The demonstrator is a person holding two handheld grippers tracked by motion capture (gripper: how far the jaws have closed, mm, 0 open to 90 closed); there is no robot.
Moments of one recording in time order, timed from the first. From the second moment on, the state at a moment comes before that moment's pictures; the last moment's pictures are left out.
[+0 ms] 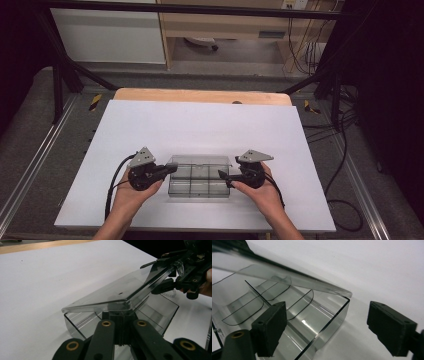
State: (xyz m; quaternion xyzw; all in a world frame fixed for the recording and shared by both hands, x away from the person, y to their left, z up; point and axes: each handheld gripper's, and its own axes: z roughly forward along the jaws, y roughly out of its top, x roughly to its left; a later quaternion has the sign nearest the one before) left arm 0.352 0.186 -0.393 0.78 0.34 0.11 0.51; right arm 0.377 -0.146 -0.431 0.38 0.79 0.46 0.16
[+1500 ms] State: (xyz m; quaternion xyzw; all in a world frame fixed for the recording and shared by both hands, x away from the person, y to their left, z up) left arm 0.350 0.183 -0.393 0.78 0.34 0.11 0.51; right arm 0.399 -0.128 -0.427 0.31 0.81 0.45 0.20
